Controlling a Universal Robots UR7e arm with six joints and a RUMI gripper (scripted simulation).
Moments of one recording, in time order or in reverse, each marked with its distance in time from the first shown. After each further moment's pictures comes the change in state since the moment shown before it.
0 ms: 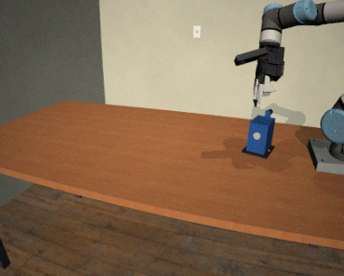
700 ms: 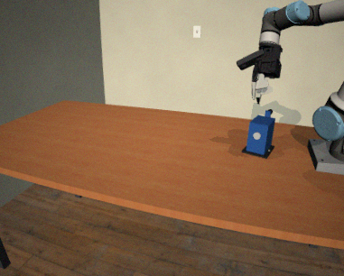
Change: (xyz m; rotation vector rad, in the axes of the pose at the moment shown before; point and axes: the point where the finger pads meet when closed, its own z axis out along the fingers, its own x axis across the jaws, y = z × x) arm 0.080 0.010 -0.031 0.022 0.006 0.557
